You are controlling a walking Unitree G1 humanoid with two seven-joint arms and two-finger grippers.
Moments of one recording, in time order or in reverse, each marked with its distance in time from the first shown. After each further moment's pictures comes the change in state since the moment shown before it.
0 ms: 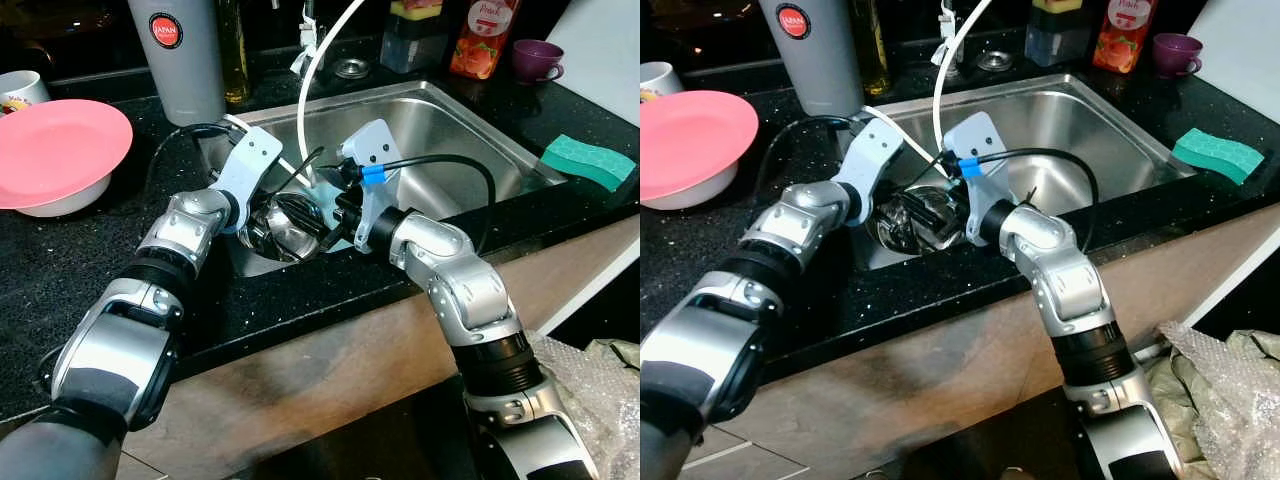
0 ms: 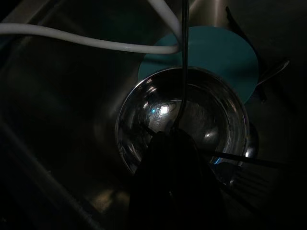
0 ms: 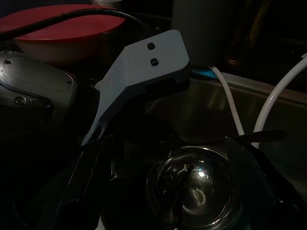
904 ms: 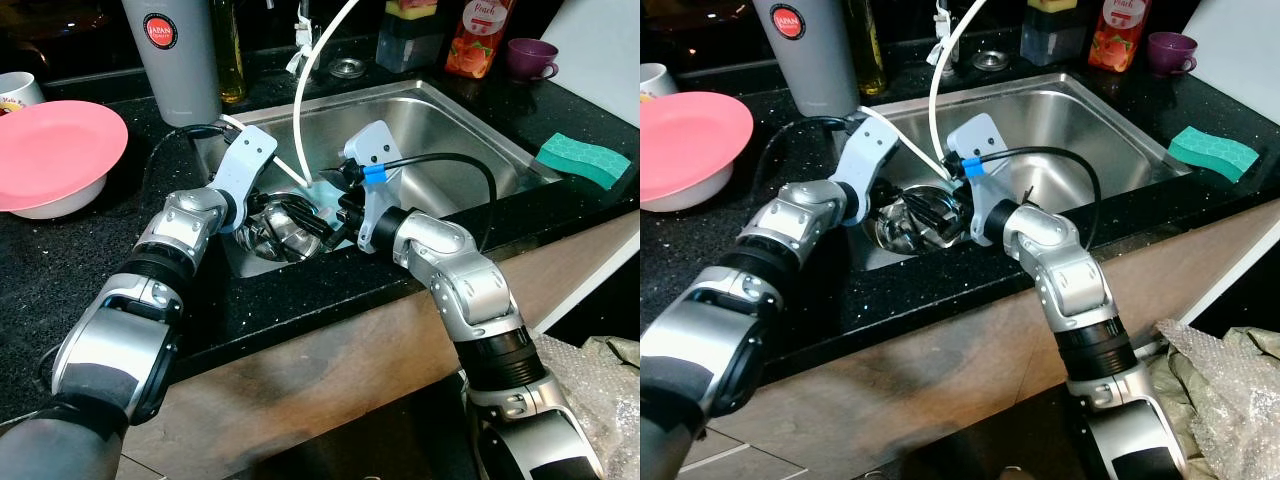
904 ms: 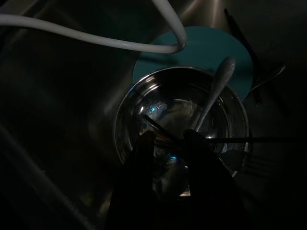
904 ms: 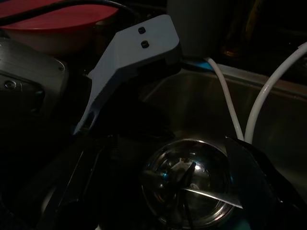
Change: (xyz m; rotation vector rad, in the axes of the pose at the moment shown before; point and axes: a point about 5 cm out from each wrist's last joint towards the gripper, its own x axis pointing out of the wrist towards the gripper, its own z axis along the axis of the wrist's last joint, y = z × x) left arm -0.001 0.005 0.001 -0.036 -0.005 0.006; right arm 0.001 -0.006 -0.002 -0.004 0.026 0.005
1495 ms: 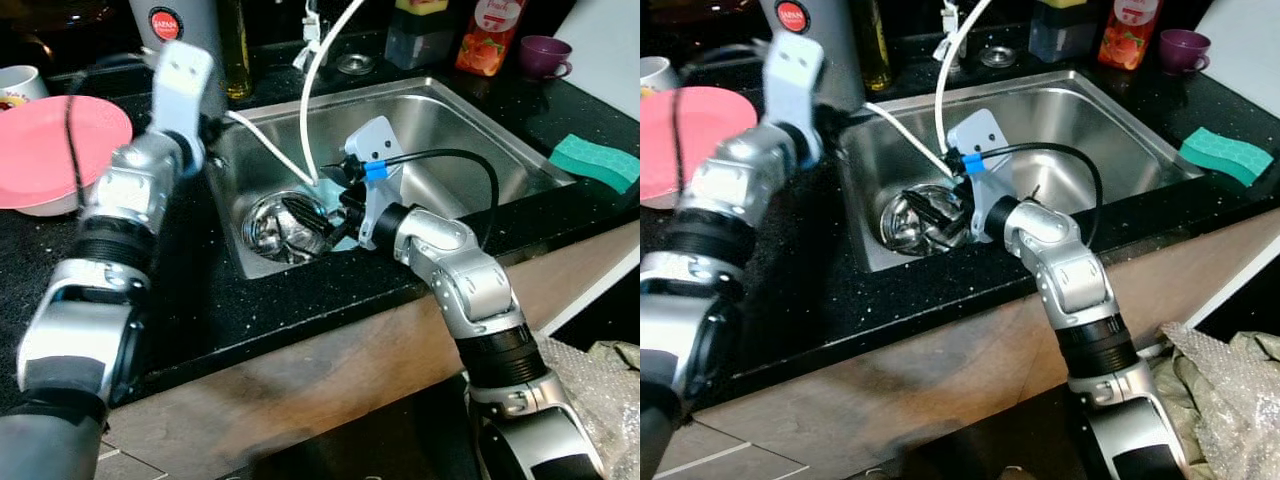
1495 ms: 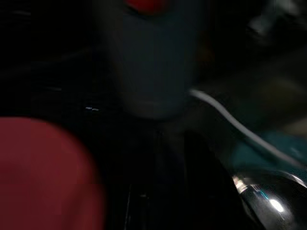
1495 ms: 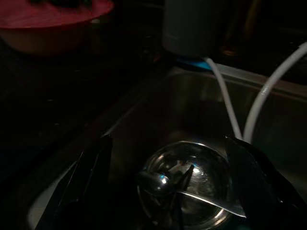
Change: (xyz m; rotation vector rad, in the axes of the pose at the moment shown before) left arm -0.083 0.103 0.058 -0.307 -0.263 0.512; right arm -0.001 -0.003 0.003 -0.008 -0.006 -0.008
